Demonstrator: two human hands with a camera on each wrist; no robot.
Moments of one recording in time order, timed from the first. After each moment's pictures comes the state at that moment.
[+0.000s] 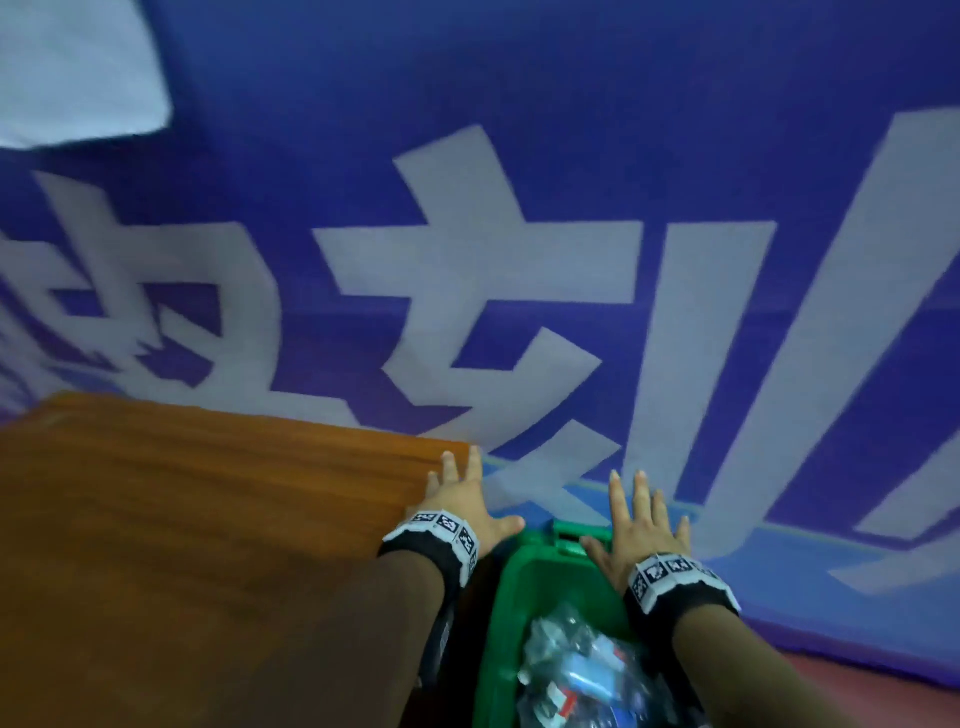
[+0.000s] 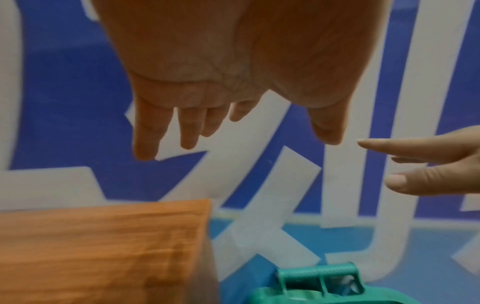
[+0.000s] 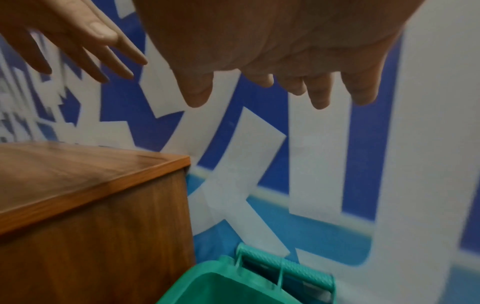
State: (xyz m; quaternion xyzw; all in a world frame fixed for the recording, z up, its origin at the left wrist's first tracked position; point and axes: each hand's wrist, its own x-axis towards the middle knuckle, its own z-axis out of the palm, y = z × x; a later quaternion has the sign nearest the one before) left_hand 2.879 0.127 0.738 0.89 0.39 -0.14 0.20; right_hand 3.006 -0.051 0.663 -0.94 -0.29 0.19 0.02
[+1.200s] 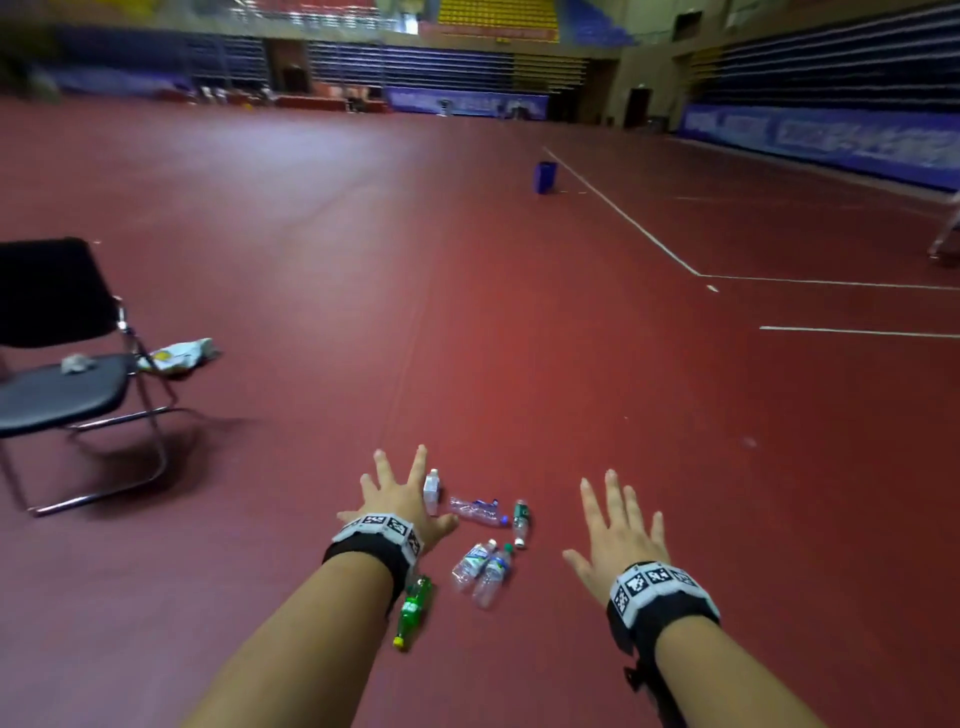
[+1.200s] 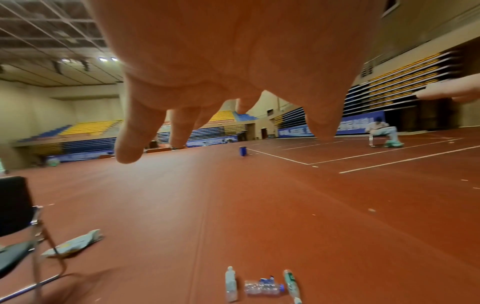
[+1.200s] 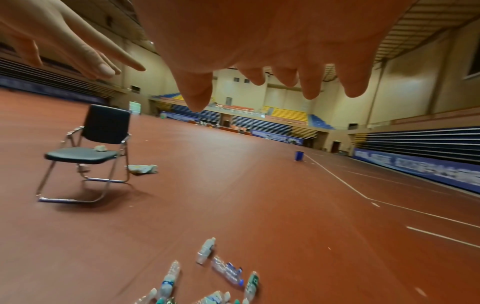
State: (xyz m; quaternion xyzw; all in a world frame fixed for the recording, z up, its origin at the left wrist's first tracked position) left_hand 1.860 -0.410 0.732 -0.33 0.92 0.17 0.09; right_hand 1.773 -0.159 0.727 0.22 -0.97 -0.03 -0.12
